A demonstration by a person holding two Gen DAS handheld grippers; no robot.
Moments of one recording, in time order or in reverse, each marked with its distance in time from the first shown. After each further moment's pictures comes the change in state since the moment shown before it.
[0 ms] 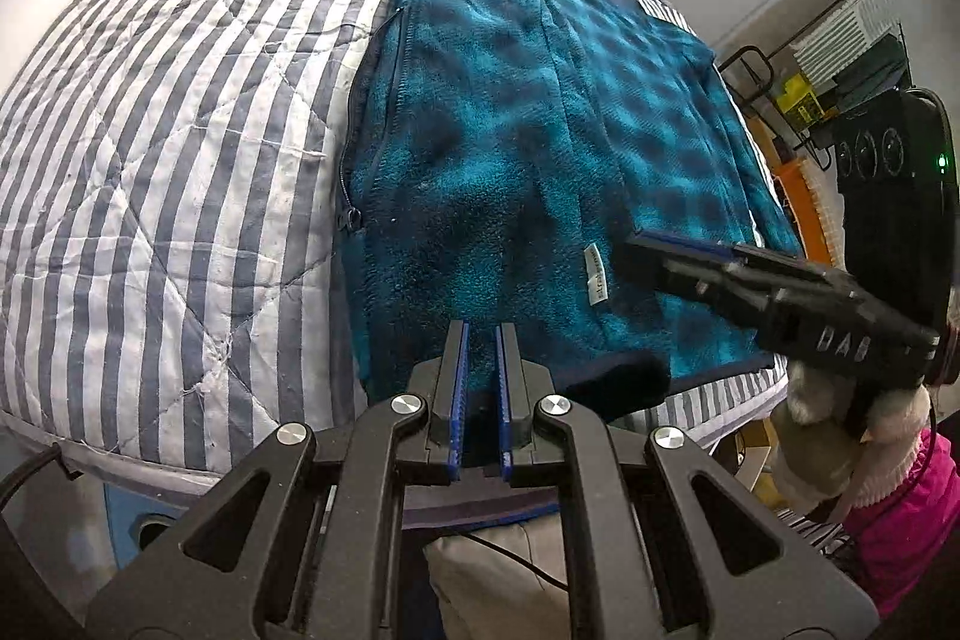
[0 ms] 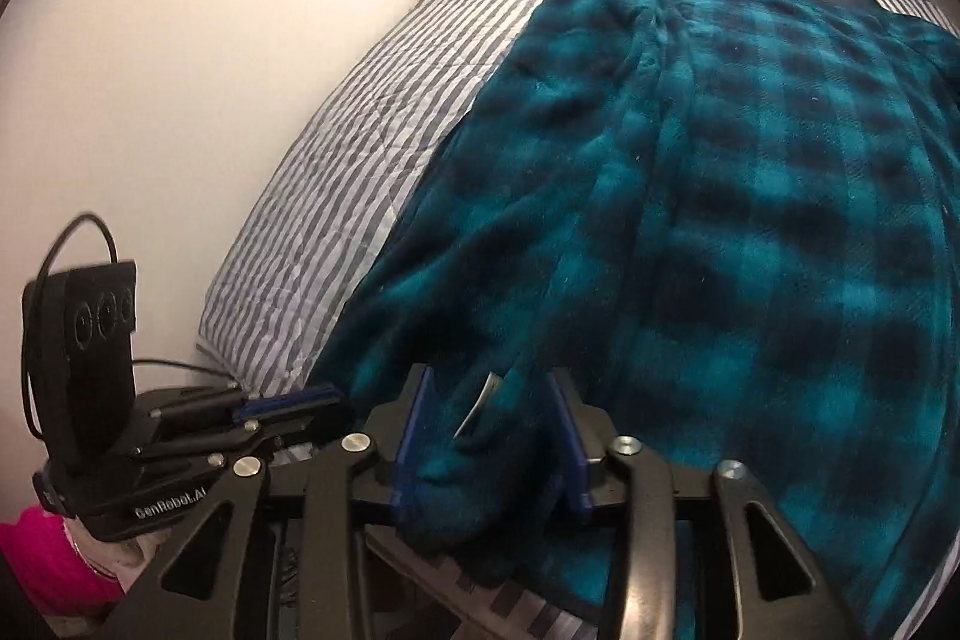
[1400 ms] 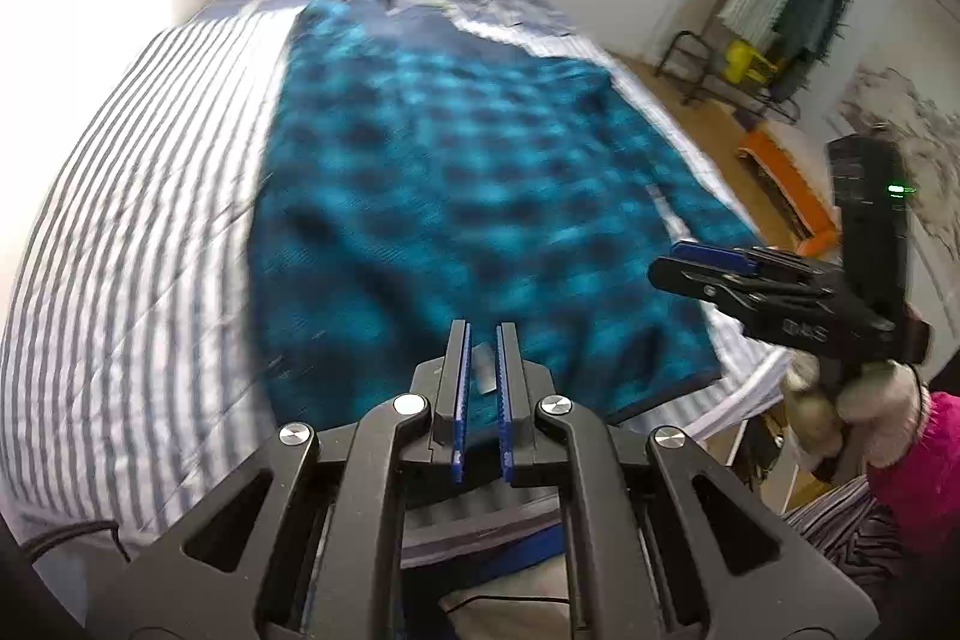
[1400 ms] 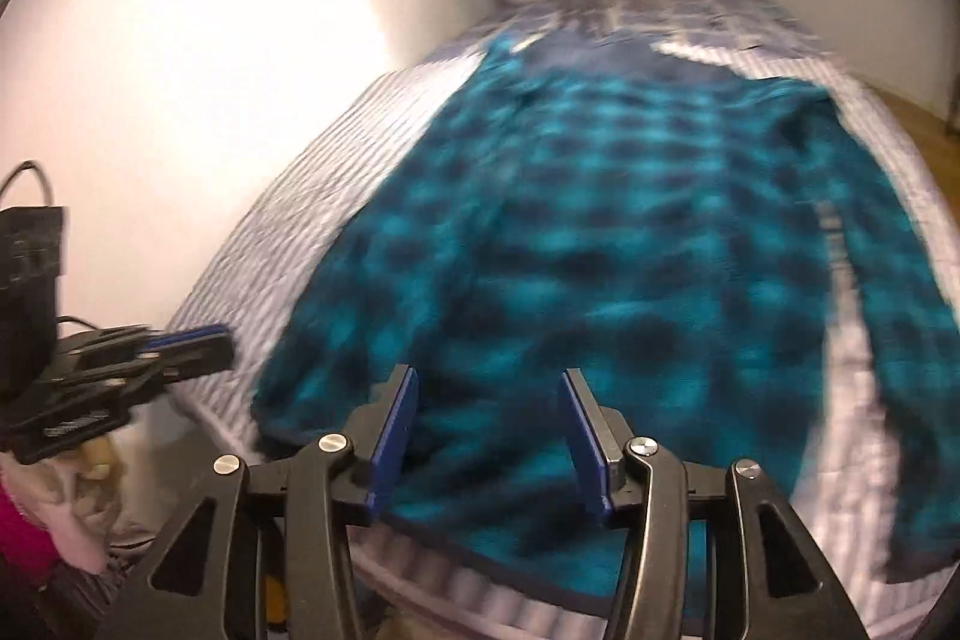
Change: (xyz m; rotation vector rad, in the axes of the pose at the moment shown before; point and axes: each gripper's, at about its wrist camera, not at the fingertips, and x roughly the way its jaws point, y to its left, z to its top) left arm -0.041 -0.118 0.017 0.301 -0.171 0.014; right arm -0.131 -0.088 -0.059 0.053 -0.275 -0.203
